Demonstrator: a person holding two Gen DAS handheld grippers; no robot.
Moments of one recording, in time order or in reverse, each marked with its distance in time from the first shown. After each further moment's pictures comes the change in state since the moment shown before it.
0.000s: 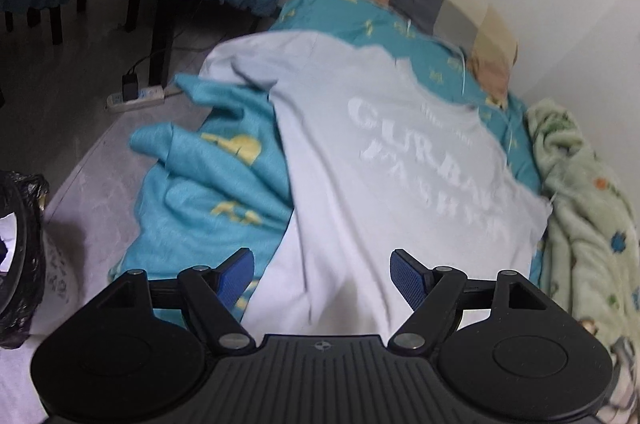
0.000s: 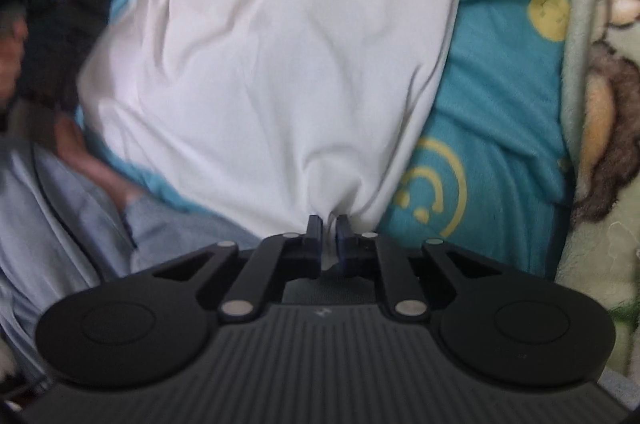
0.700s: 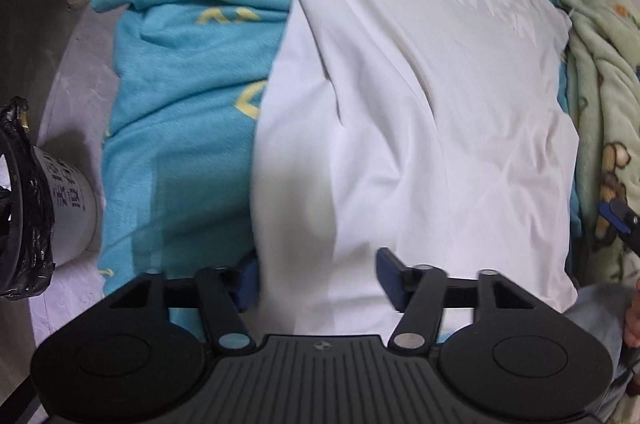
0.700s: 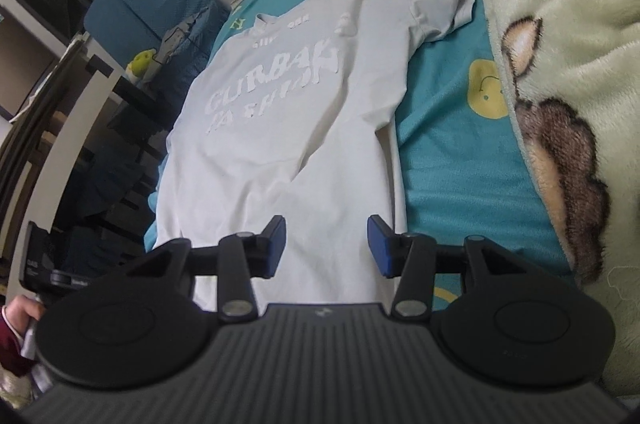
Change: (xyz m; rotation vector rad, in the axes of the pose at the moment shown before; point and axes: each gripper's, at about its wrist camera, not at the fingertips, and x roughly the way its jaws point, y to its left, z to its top) left arm 0.038 0.009 -0.048 0.195 0.538 0.023; right arm -0.011 -0.064 0.006 0.371 -0.501 0.182
